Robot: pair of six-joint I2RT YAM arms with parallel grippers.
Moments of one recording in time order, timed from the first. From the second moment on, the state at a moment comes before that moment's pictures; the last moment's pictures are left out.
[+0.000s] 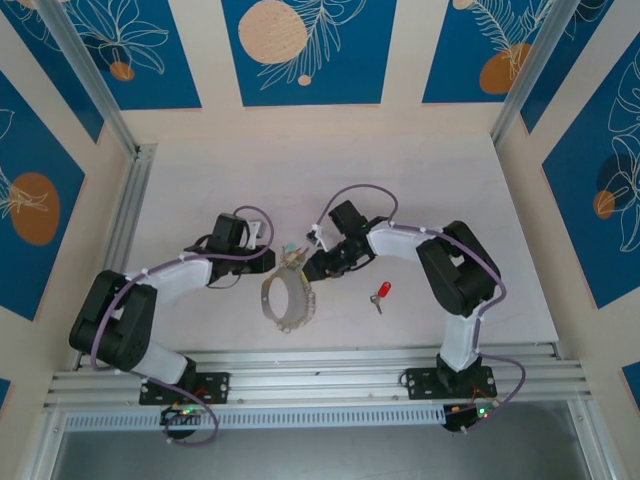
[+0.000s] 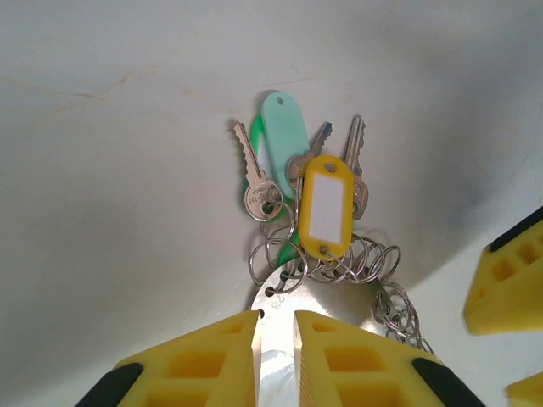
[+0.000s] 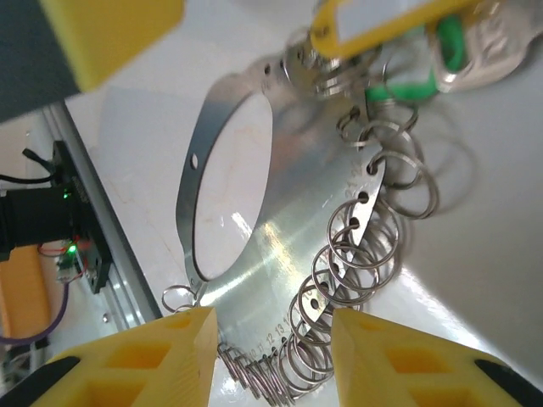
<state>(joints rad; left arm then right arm) -0.40 1.48 0.71 -0.14 0.35 -0.38 0.61 1.86 1.12 -0.42 -0.74 0.23</state>
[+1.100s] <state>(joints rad) -0.40 1.40 0.69 -0.12 0.42 -0.39 0.60 2.02 1.24 -0.33 -0.79 0.10</state>
